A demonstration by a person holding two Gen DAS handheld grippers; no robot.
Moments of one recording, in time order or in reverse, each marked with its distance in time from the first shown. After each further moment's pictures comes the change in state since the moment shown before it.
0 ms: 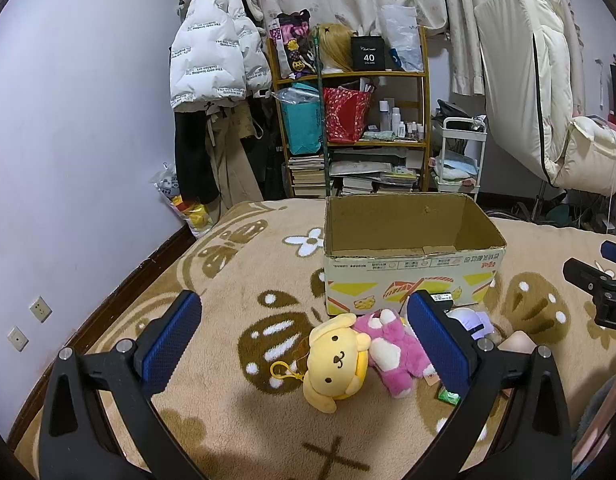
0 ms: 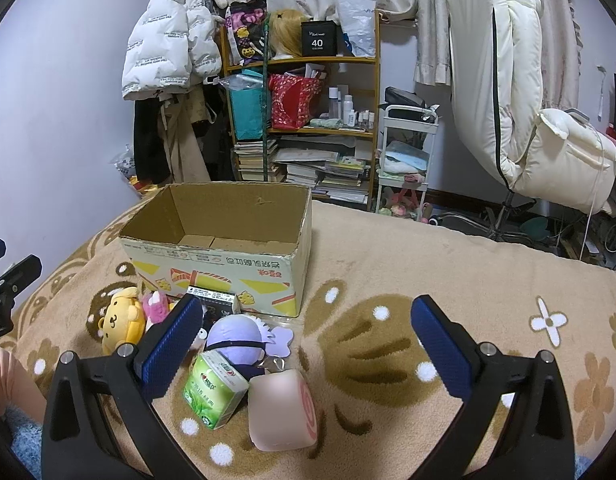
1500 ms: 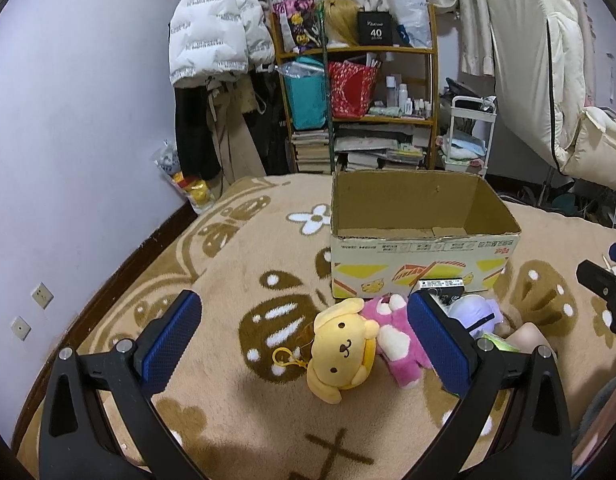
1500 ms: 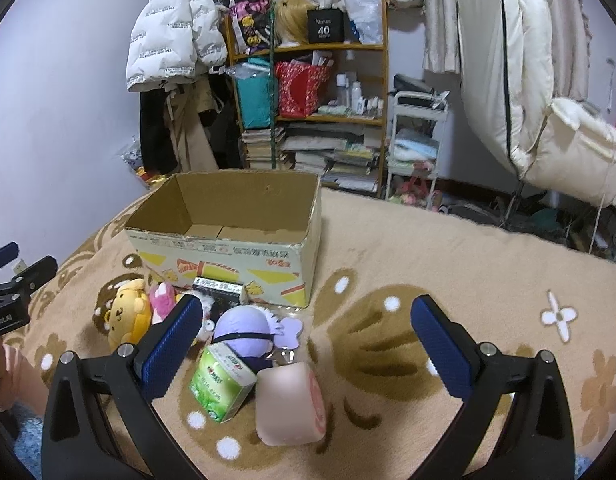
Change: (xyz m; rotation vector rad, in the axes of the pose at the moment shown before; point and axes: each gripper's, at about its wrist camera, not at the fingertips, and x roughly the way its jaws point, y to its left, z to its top) left arm 0.023 0.009 -0.006 -0.021 0.108 0.009; right arm 0.010 0.007 -0.005 0.022 0.052 0.046
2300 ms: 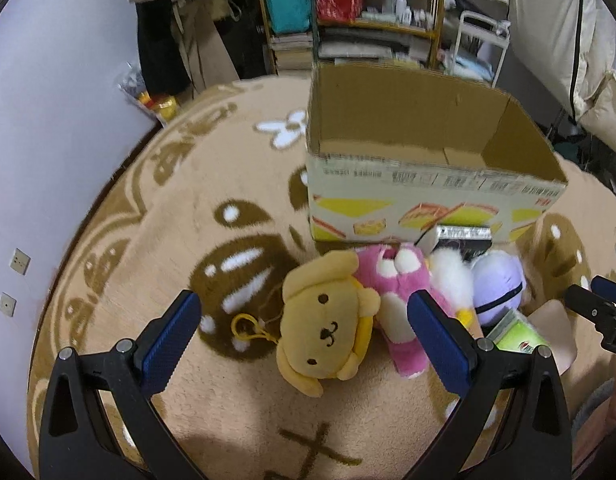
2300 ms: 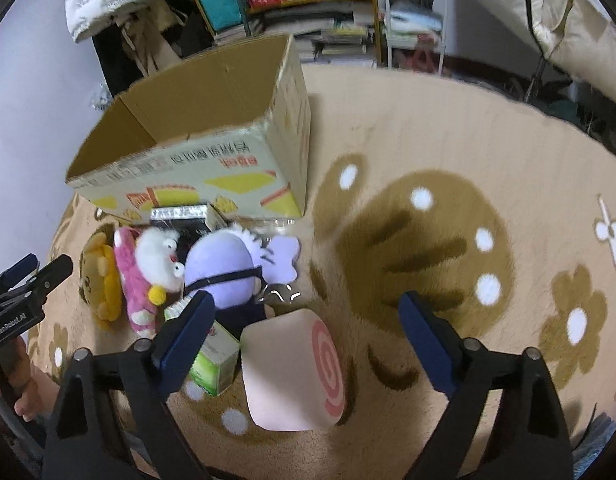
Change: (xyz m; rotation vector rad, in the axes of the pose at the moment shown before) left arm 0.103 -0.022 0.003 0.018 0.376 -0.058; right arm 0.094 -0.024 -0.018 0.154 0.441 0.045
